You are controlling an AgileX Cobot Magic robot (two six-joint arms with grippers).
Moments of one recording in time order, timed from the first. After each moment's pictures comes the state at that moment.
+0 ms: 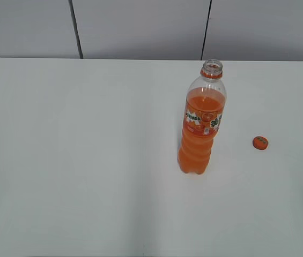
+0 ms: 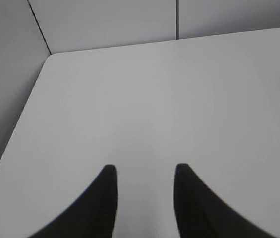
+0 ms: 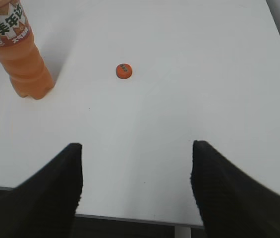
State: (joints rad) left arm -0.01 -0.01 -0.56 0.07 1.04 0.03; right arm 0.08 -0.01 -0.44 0.03 1.02 -0.11
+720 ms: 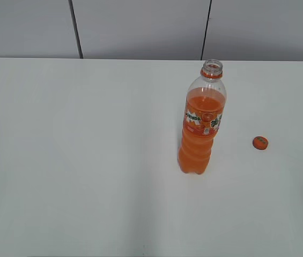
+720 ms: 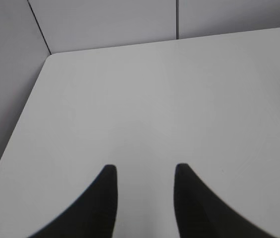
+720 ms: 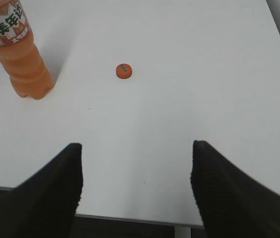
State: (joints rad) left arm -0.01 -0.01 -0.56 0.07 1.04 0.03; right arm 0.08 -0.01 -0.44 0.03 1.02 -0.11
